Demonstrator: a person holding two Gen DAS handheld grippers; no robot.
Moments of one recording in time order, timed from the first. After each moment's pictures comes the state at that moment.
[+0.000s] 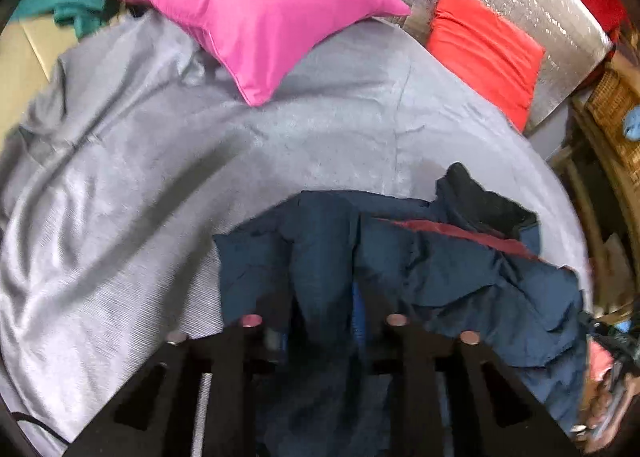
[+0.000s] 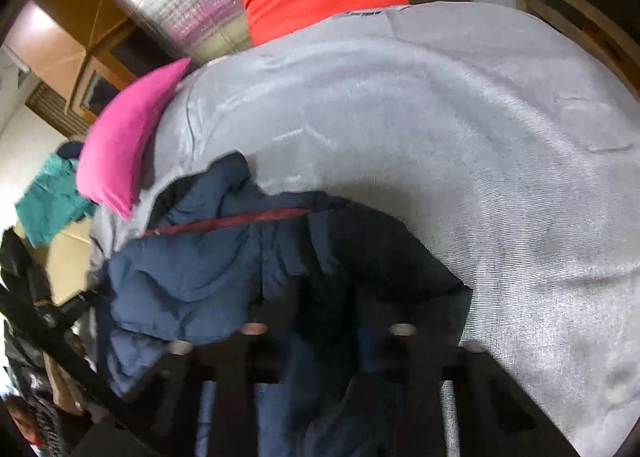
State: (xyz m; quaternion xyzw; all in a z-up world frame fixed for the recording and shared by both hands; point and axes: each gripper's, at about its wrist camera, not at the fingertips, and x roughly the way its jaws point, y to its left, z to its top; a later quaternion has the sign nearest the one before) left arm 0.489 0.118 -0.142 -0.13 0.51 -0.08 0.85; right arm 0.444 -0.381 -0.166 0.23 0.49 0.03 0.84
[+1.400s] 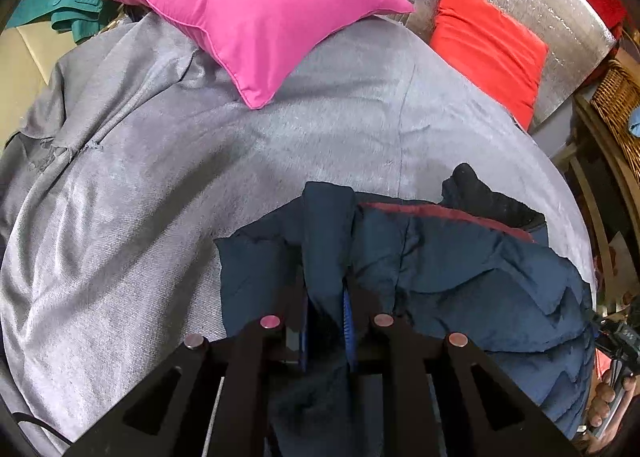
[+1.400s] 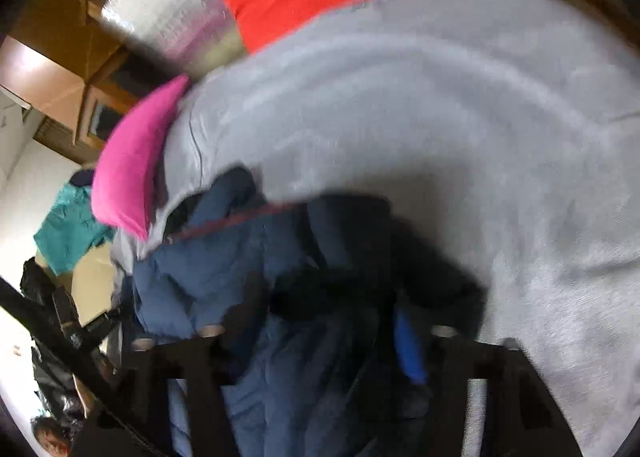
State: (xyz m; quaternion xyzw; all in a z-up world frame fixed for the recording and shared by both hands) left arm 0.498 0.109 -0.142 -0.10 0.51 -0.07 0.85; right arm 0.446 -0.382 -0.186 0.29 0.50 0.04 0.82
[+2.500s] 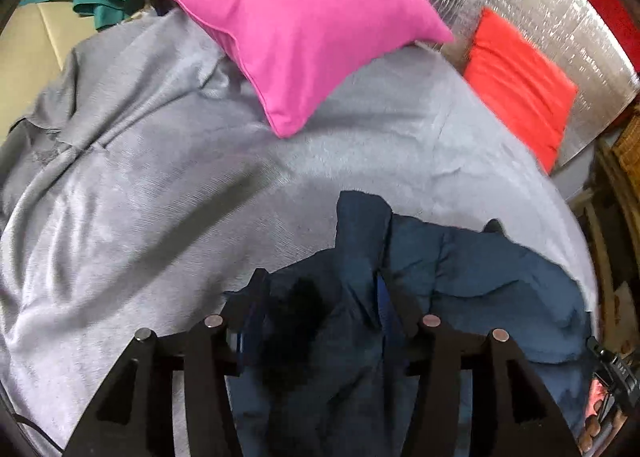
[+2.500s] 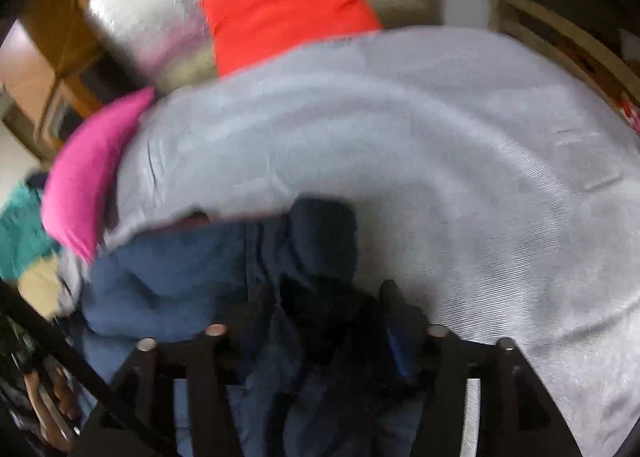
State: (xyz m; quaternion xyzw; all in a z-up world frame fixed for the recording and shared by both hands) left arm 0.519 0.120 -0.150 -0.16 0.48 -0.02 0.86; right arm 0.457 -0.381 -0.153 0.23 0.43 -0.06 0.87
